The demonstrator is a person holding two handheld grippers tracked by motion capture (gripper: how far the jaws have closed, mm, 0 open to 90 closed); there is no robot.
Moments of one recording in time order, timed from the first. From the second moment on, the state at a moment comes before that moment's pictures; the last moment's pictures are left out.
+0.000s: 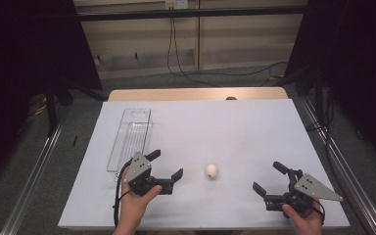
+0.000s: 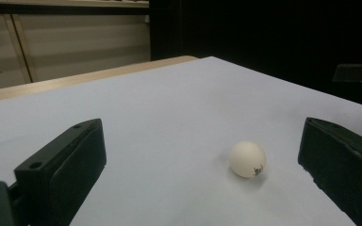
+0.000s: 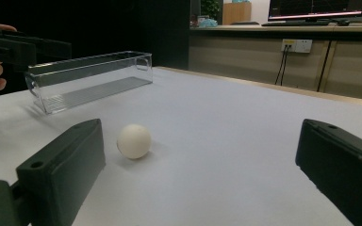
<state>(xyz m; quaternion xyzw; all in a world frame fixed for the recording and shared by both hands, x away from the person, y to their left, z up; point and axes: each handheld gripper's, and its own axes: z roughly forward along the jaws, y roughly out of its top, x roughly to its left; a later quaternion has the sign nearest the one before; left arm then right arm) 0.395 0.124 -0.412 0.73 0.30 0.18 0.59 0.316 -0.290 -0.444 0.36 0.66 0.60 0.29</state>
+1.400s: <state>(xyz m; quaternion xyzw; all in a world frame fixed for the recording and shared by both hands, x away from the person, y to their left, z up) 0.401 0.101 -0.421 0.74 0.29 0.17 0.58 0.316 -0.290 -0.443 0.36 0.65 0.60 0.29</state>
